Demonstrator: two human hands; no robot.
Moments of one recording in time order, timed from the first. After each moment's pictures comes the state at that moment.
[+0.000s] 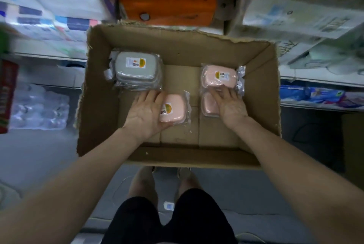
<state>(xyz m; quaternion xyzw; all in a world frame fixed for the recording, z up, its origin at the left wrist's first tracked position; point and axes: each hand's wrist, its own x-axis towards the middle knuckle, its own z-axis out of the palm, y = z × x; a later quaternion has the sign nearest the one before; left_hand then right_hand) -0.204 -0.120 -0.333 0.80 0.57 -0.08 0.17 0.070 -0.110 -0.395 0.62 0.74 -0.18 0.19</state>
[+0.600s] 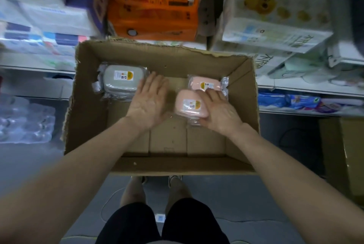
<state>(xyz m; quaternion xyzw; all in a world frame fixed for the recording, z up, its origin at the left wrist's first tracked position) -0.167 -0.075 -0.318 0.84 0.53 -0.09 0.11 0.073 -0.105 -0.341 0.60 0.77 -0.20 0.05</state>
